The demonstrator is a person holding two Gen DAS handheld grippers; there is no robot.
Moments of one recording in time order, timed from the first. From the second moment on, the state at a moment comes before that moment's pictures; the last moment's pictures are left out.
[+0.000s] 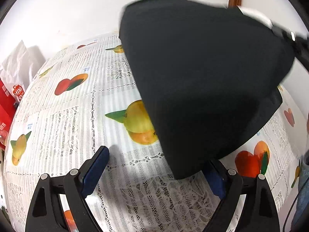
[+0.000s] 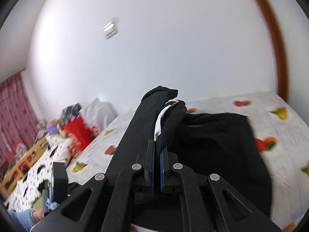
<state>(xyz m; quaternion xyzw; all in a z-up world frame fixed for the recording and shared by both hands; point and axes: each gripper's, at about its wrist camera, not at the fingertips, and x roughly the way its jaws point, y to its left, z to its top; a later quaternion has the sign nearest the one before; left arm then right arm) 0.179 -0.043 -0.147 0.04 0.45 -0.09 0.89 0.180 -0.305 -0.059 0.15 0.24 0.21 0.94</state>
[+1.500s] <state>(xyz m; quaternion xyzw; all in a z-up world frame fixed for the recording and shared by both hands) 0.197 -0.101 -0.146 0.05 0.44 -0.12 0.89 0.201 -0.310 -0.122 0.09 0.37 0.14 0.91</state>
